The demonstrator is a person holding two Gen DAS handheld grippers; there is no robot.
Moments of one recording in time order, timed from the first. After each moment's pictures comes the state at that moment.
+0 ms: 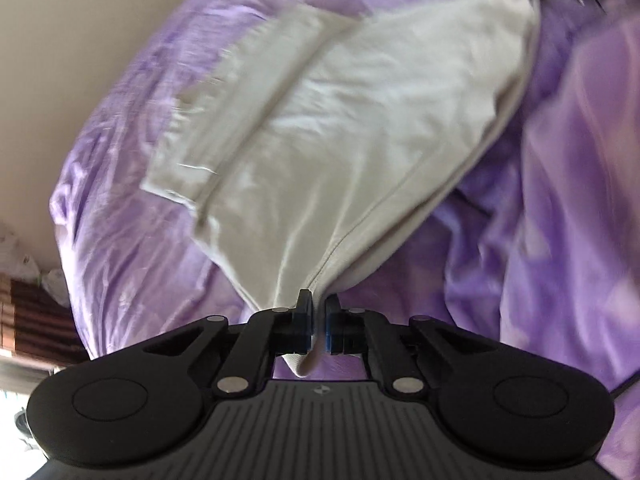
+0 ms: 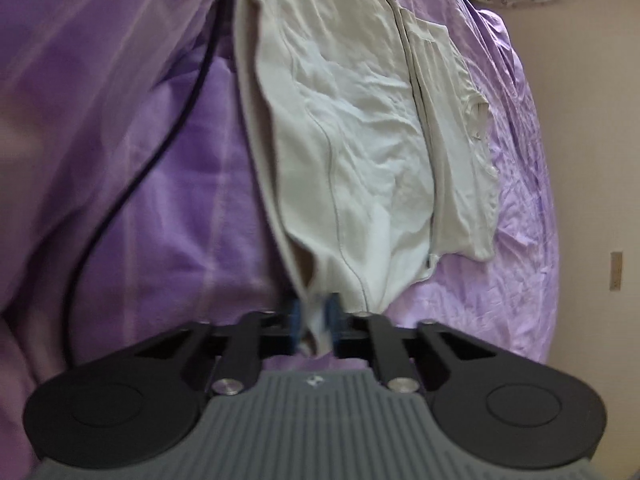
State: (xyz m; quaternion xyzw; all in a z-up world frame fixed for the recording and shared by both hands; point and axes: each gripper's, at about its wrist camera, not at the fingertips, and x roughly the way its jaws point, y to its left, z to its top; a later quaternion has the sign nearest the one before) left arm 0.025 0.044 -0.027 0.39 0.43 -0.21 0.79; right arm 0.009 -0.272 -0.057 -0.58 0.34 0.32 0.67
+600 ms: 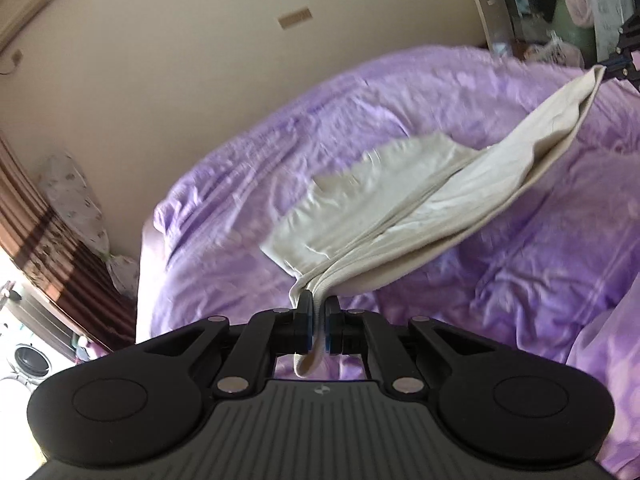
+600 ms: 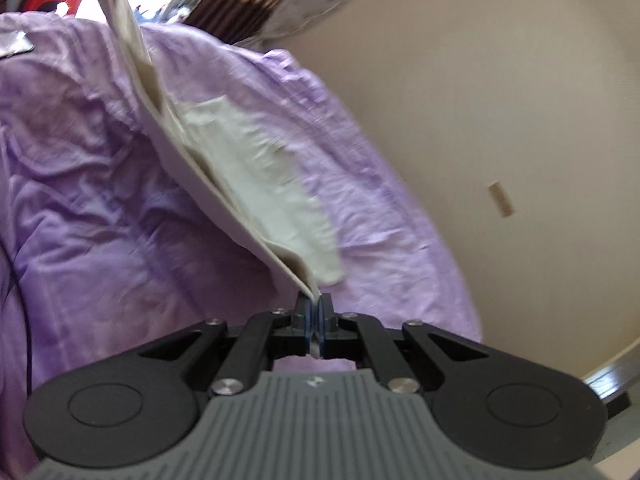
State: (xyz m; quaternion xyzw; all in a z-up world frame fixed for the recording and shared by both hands) left arm 0.032 0.058 0.082 0.27 0.30 -0.10 0.91; right arm 0.034 -0.287 0.063 -0.44 0.21 0.16 0.86
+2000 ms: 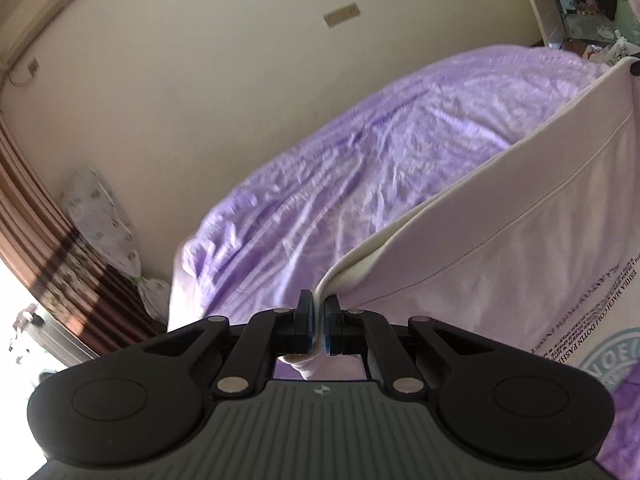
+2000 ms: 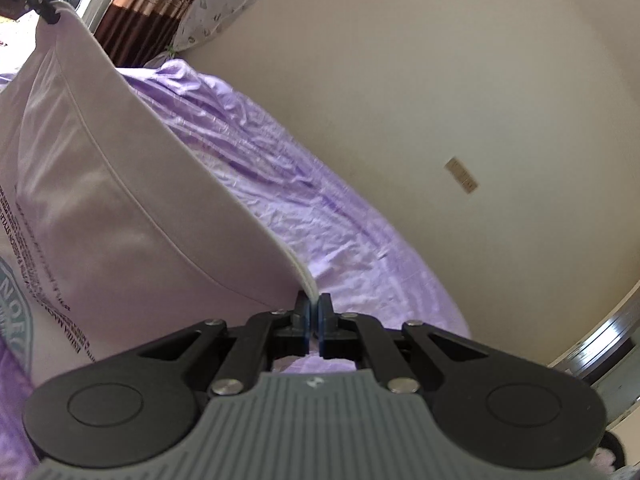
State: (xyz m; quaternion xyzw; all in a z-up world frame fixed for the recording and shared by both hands) left arm 0.283 0.060 0.040 0.29 0.29 -0.03 0.91; right arm 0.281 -0.269 0.054 -0.36 0.22 0.09 0.90
